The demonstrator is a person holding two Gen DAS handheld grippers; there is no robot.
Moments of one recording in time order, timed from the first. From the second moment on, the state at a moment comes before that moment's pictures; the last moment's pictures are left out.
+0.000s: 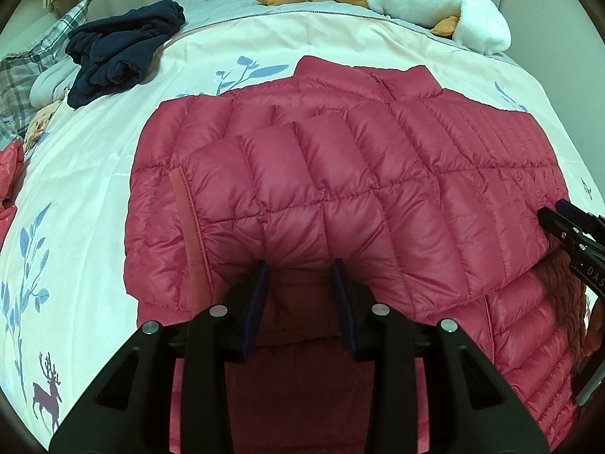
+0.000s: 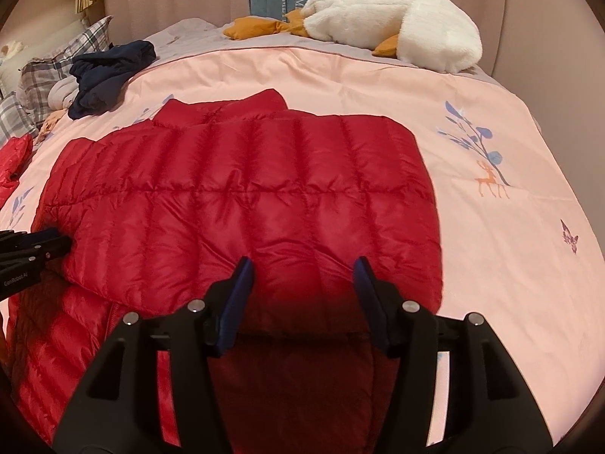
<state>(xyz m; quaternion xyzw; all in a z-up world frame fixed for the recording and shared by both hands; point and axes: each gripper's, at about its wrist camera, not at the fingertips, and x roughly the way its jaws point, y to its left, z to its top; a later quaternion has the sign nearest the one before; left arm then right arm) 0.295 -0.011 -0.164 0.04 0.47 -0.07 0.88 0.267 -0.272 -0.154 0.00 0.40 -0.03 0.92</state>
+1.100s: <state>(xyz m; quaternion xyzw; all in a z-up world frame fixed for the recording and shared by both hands) 0.275 0.016 -0.151 0.02 0.47 -0.05 0.88 0.238 -0.307 -0.150 0.01 0.41 -0.07 0.91</state>
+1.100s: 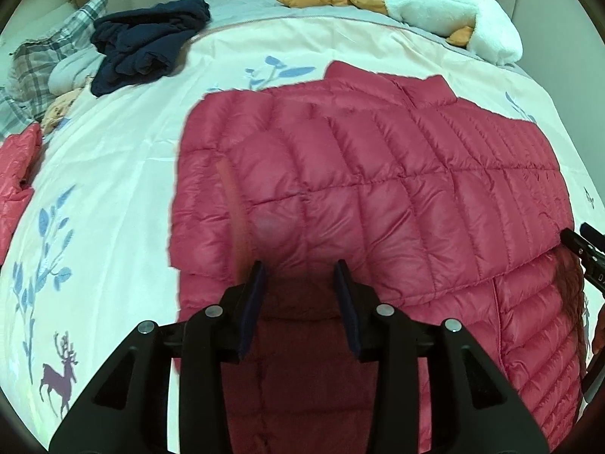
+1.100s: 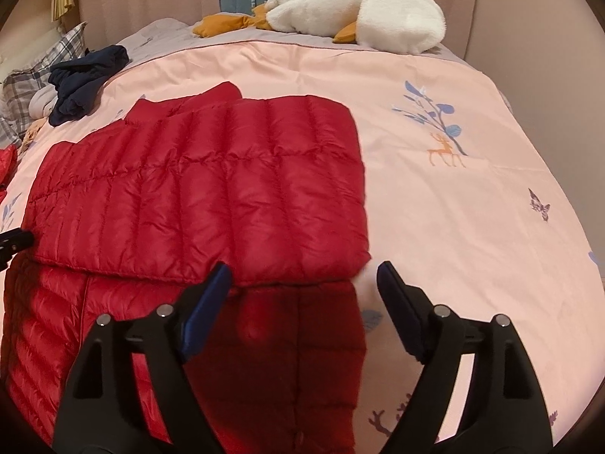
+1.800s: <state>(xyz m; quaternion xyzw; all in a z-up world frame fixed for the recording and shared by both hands) 0.198 0.068 -0.141 -0.03 0.47 -0.08 0.88 0.167 -0.246 -0.132 -0.02 0.39 0.00 0.92</state>
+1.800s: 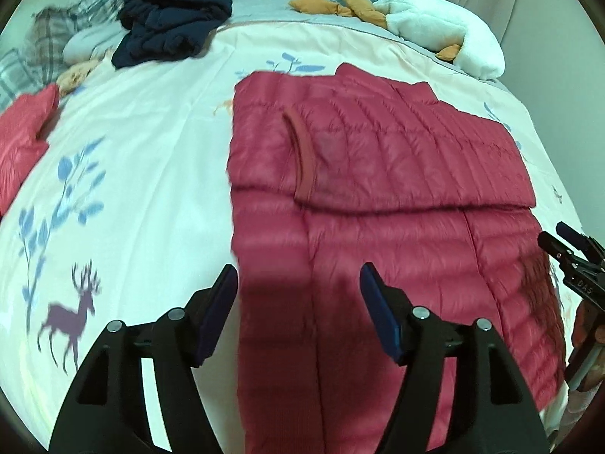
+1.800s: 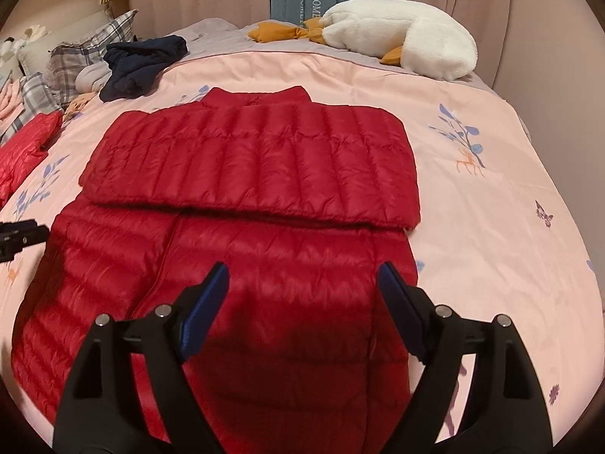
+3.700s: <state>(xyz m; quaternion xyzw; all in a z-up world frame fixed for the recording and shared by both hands) 0.047 0.143 -0.198 -0.29 0.49 -0.17 0.80 0.000 -0.330 -0.183 0.27 0.47 -0.01 0.84</state>
